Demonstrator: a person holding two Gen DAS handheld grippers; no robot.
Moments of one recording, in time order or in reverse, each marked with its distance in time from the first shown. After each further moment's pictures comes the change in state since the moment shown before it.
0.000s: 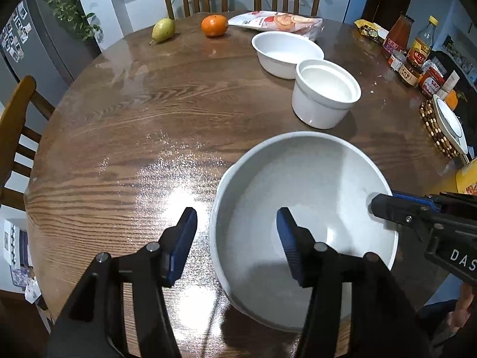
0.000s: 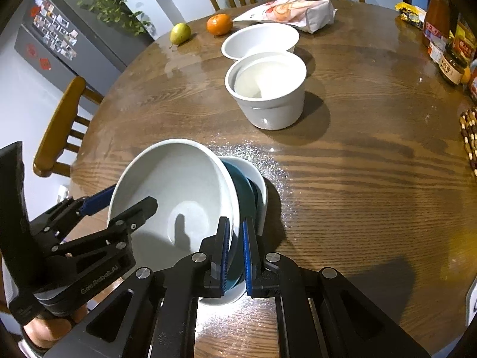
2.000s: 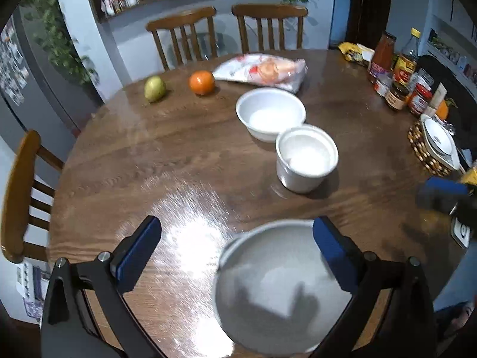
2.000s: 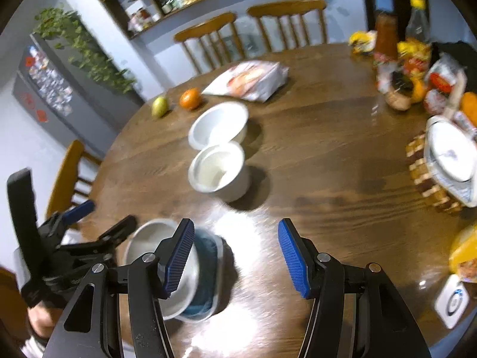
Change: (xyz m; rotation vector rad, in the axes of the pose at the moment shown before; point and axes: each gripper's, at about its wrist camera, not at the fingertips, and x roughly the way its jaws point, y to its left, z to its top) left arm -0.032 -0.016 0.049 0.089 -0.119 0.010; right arm -0.076 -0.039 0.021 0.091 -0.186 -0.002
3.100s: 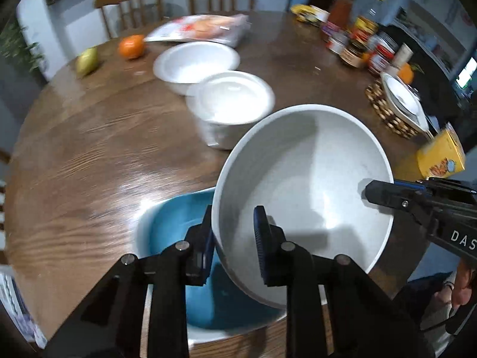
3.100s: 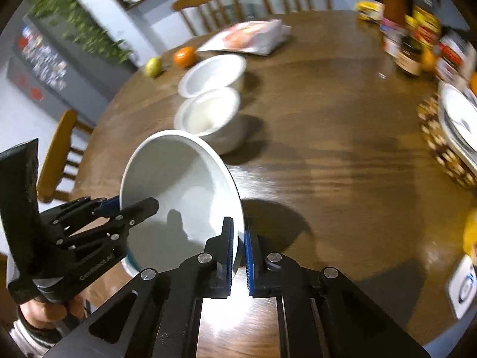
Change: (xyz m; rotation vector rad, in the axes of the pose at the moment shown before) left arm 0.035 -0.068 -0.016 0.100 0.146 -0.231; right arm 0.020 -0.027 -0.025 0.023 0.108 -0.042
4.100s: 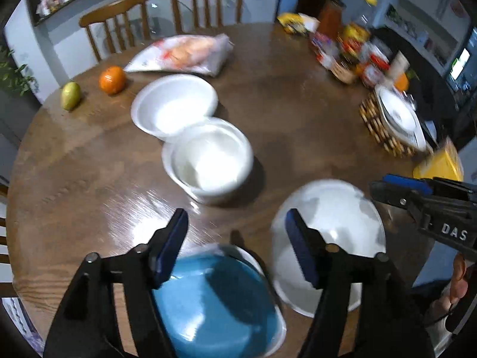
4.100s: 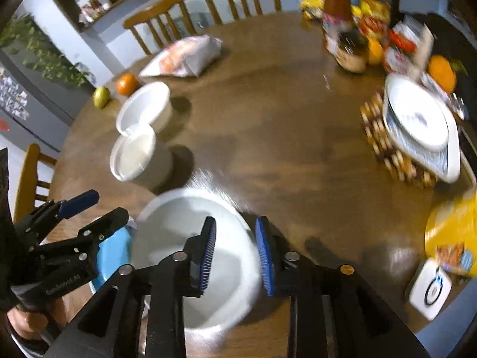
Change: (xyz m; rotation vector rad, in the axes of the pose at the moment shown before) left arm -0.004 0.007 0.058 0.013 -0.063 0.022; right arm -0.015 -0.041 0.030 0.089 -0.048 -0.135
